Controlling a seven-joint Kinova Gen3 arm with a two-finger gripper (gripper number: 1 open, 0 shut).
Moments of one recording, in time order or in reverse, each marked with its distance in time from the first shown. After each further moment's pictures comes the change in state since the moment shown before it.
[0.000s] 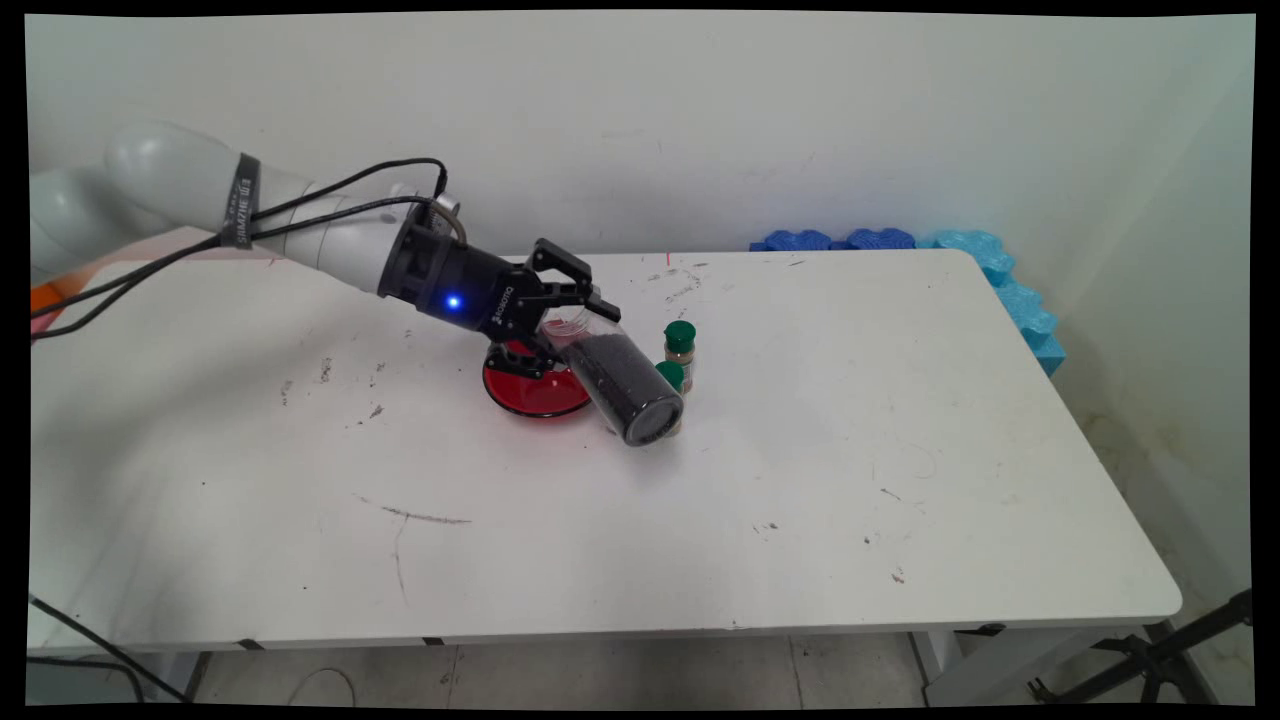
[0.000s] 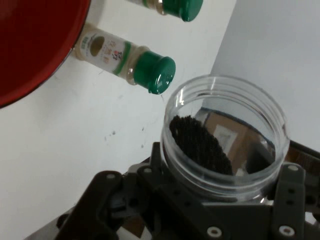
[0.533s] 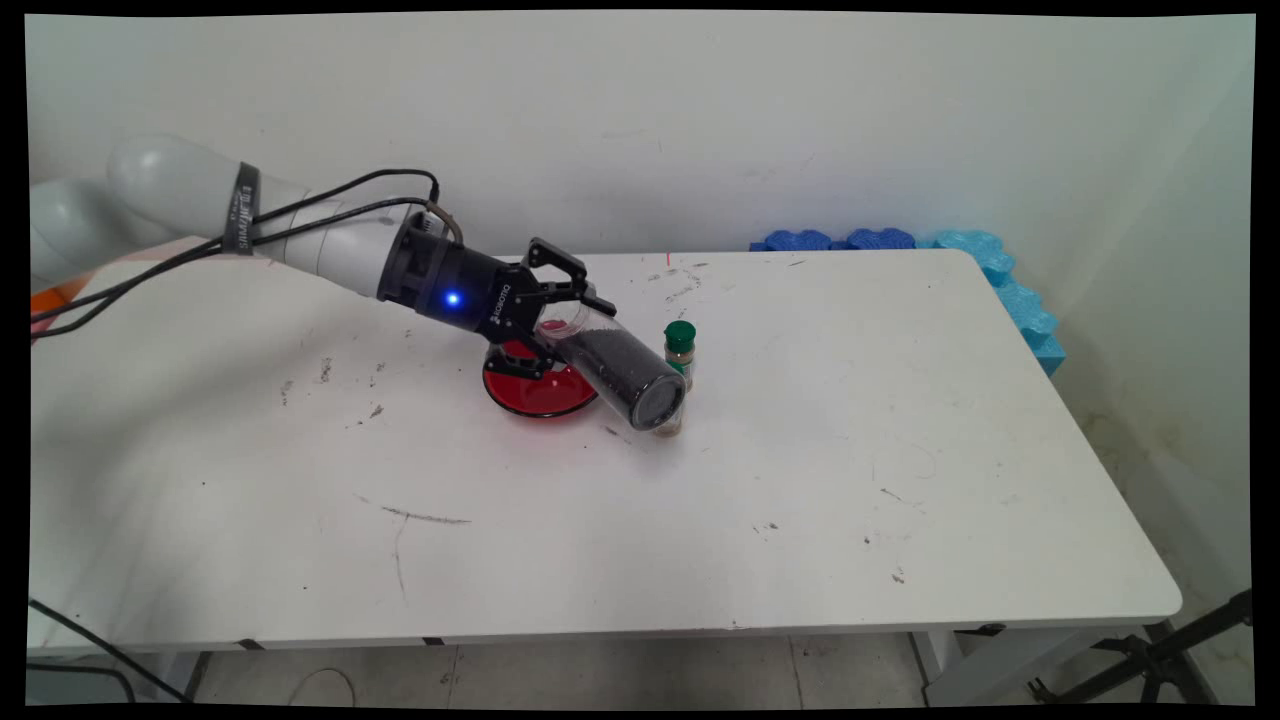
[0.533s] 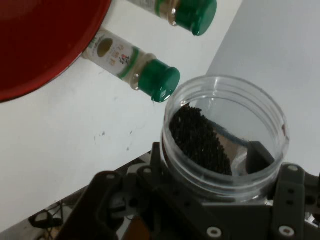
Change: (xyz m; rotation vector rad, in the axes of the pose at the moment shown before) arm 0.008 -0.010 -0.001 -0.027 0.008 -0.132
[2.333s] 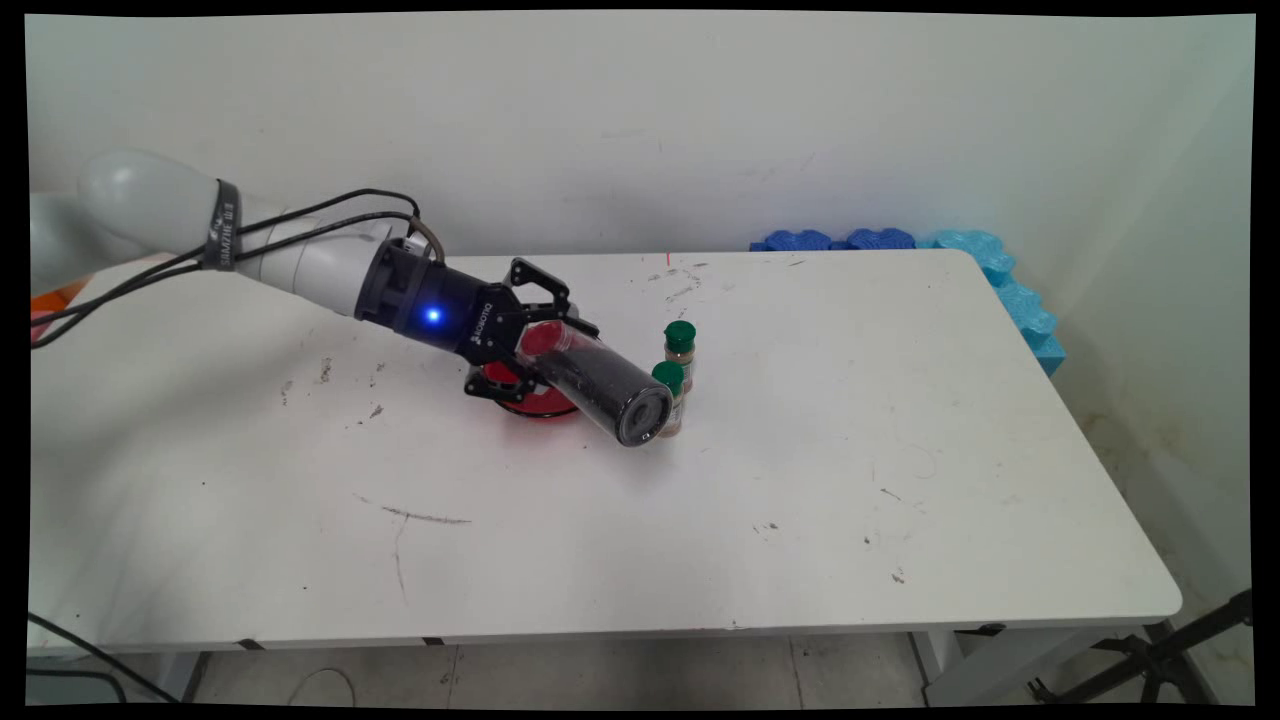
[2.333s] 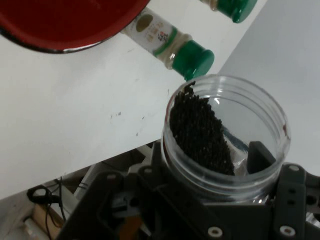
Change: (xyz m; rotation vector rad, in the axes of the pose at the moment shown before) arm -0.013 -0.018 -0.011 0.022 -0.004 -0.124
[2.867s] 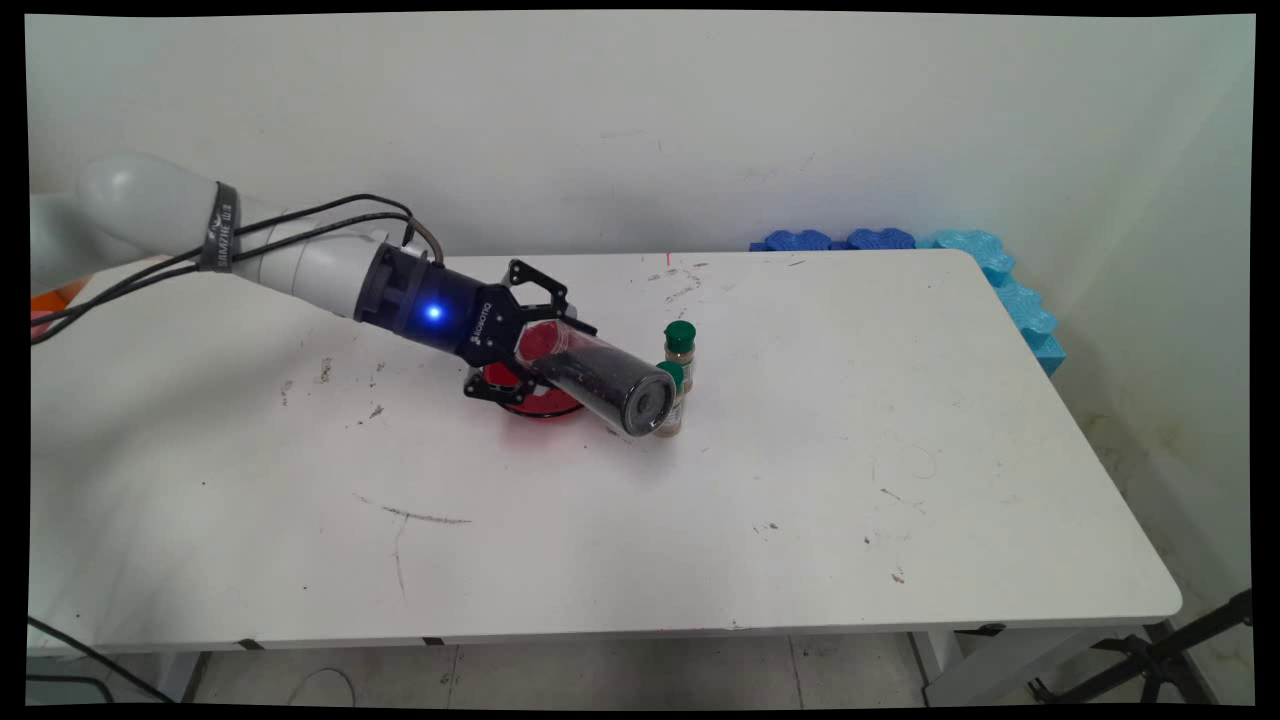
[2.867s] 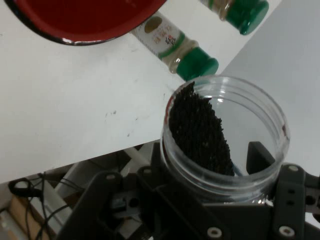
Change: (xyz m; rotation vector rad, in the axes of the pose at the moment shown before) arm 0.001 -0.002 0.000 -0.006 0.011 -0.109
